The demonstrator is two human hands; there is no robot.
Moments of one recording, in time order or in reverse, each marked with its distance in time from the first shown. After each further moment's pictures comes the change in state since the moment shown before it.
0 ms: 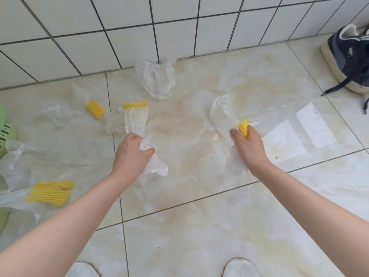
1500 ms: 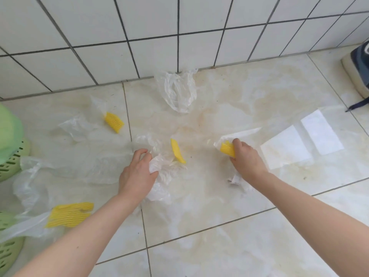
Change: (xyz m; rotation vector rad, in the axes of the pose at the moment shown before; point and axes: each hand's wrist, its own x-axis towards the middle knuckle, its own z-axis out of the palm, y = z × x) left_hand 0.037 -0.070 -0.010 0.299 -0.184 0.038; right_hand 0.041 0.000 0.077 -0.959 -0.135 -0.397
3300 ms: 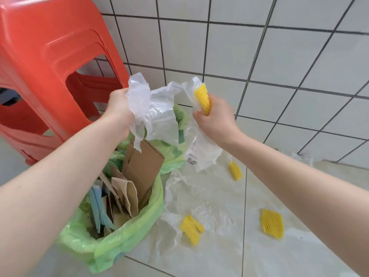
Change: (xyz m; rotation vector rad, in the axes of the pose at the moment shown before) left_hand -0.075 -0.228 -0.353 -1.301 0.759 -0.402; right_hand -0.019 -0.482 -0.190 0.730 0.104 -0.640
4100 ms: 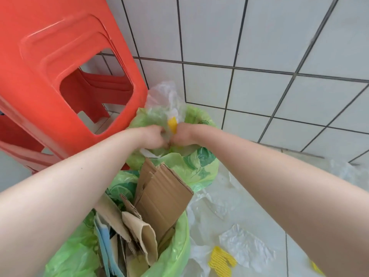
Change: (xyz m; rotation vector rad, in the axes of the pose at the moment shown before) left_hand 0.118 -0.077 0.001 1.329 -0.555 -0.049; right_hand 0.107 0.013 0.156 -0.432 -0.807 0.193
